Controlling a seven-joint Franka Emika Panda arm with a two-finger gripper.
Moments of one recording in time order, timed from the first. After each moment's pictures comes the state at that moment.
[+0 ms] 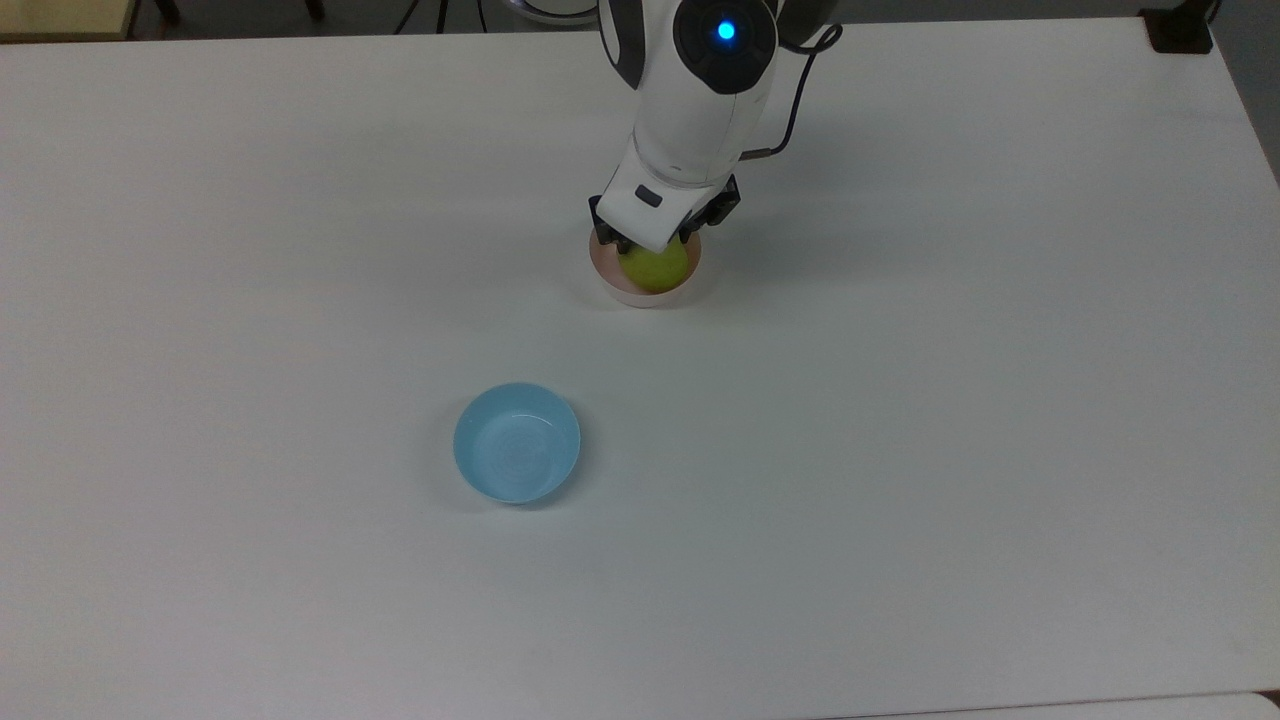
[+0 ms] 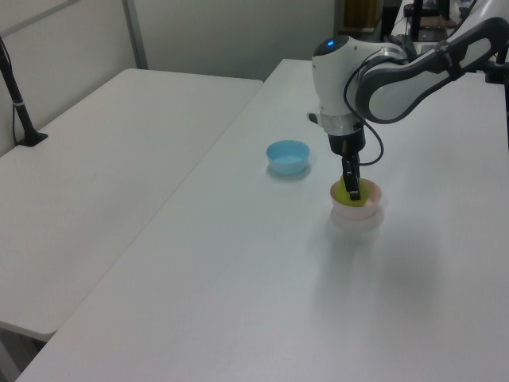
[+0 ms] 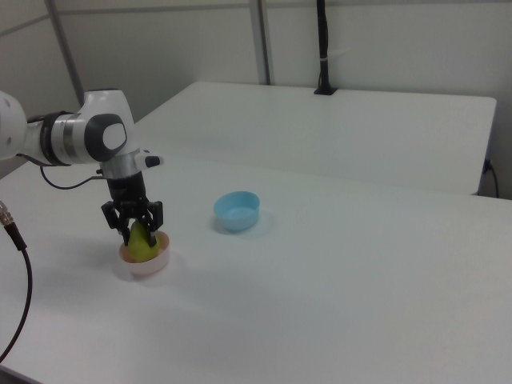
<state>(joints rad) 0.28 0.30 -0.03 -1.84 -0.08 1.95 0.02</state>
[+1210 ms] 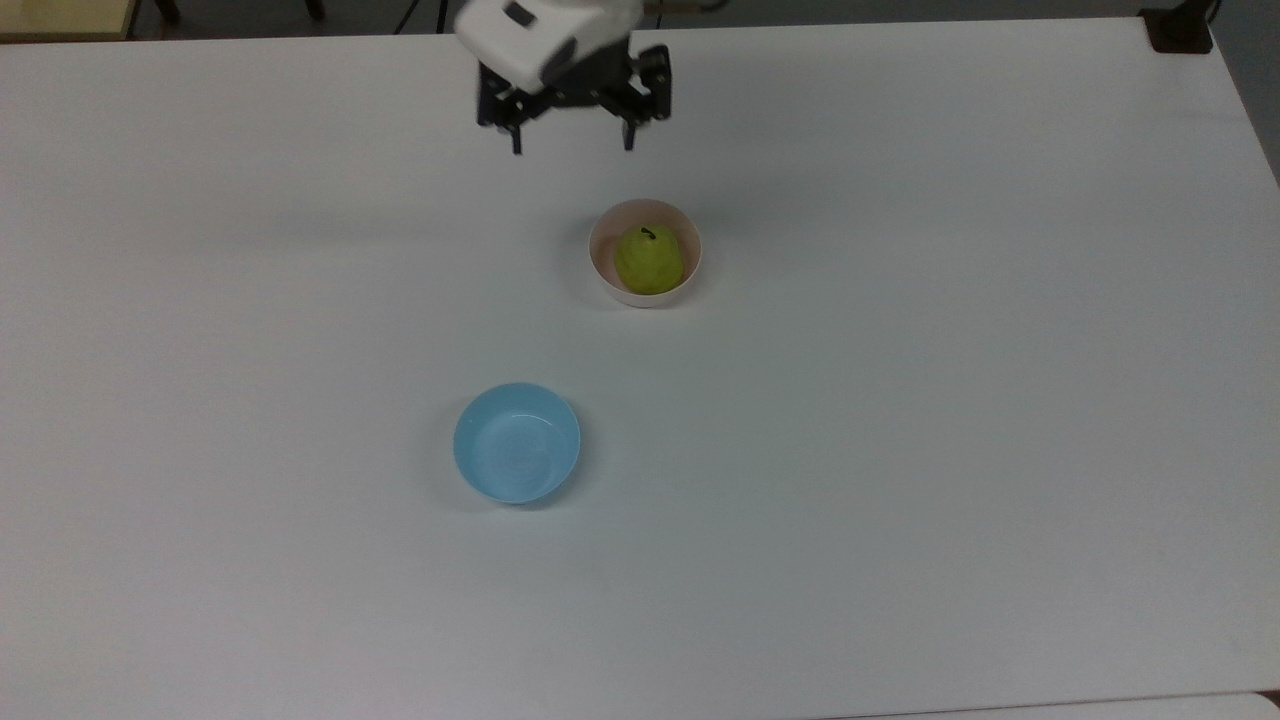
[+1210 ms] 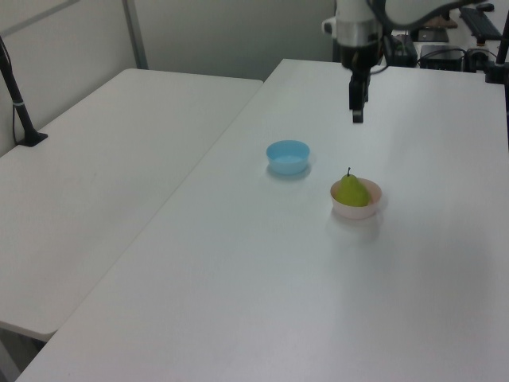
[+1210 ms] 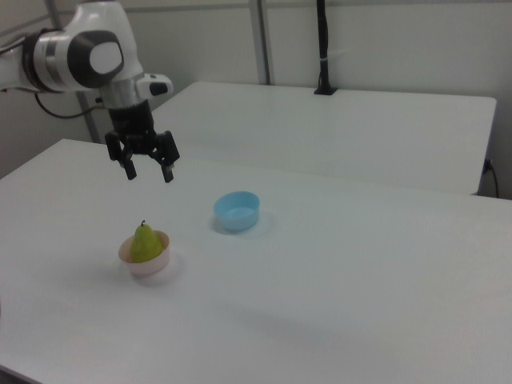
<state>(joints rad) 0.17 0.10 -0.04 -1.70 -0.08 1.74 0.01</state>
